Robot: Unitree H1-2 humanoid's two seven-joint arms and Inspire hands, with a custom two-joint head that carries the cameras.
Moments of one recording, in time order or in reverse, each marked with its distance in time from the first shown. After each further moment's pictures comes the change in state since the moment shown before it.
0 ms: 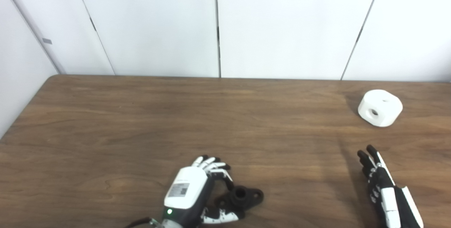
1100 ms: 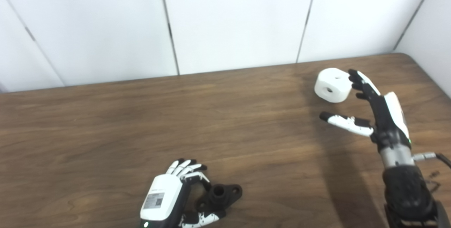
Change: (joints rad) left arm 0.021 -0.001 0.049 0.048 0.007 -0.105 0.037; right arm -0.328 -0.140 -0.066 -0.075 -0.548 0.348 -0.107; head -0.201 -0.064
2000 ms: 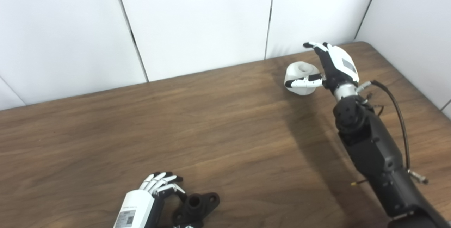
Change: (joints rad) left arm 0.020 0.039 0.067 0.025 -0.056 -0.115 0.003; right arm -0.362 -0.155 0.152 0.439 -0.168 0.117 0.033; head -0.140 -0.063
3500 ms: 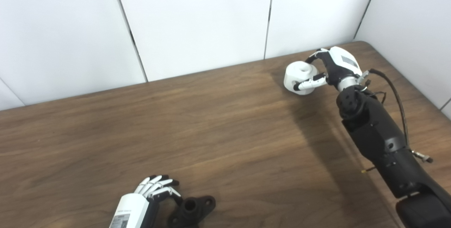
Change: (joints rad) left arm 0.021 0.002 0.038 -0.011 -0.009 -0.036 -0.018; right arm -0.065 -0.071 0.064 0.130 -0.020 0.045 0.078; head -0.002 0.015
